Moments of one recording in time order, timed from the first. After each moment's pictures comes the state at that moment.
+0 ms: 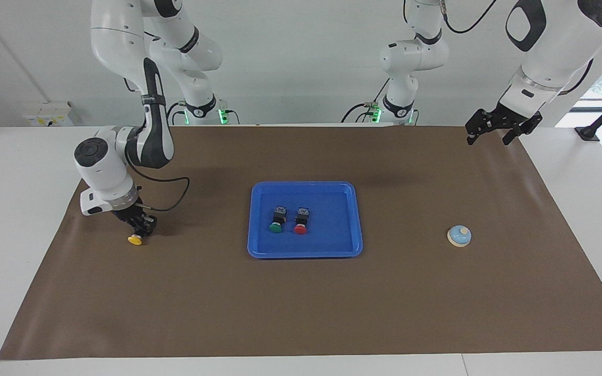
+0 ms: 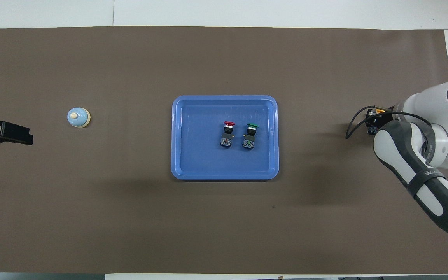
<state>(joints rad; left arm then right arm) 0.07 -0.09 -0.08 -1.75 -0.01 1.60 0.07 -0.09 0.27 -0.01 -2.02 -0.06 2.30 0.31</state>
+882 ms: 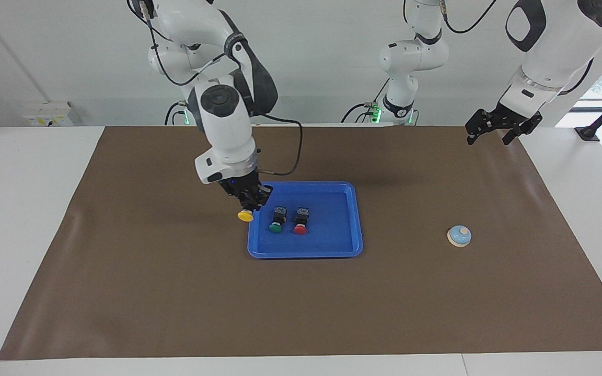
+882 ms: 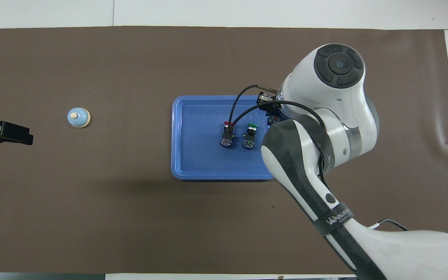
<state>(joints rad) 0.07 -0.09 -0.08 -1.75 -0.01 1.60 0.07 0.41 0.30 0.01 -1.63 0.06 1.98 0.82</state>
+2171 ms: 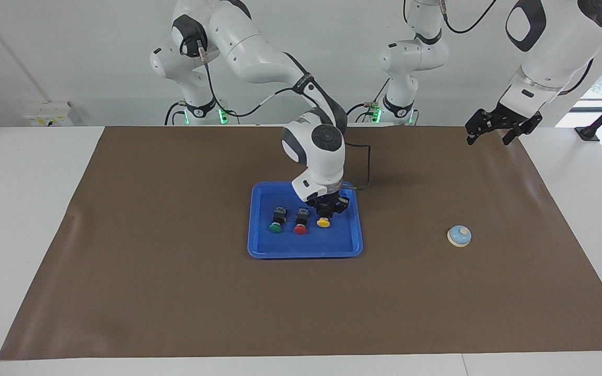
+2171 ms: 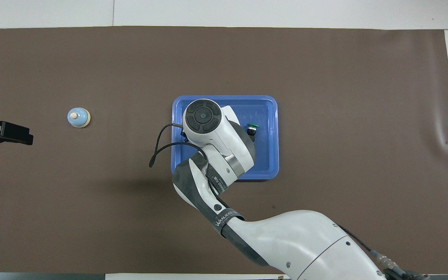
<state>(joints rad) 0.07 -0.09 -0.08 -1.75 -0.01 1.60 0.07 0.67 0.63 0.00 -1.49 0.07 2.14 0.97</state>
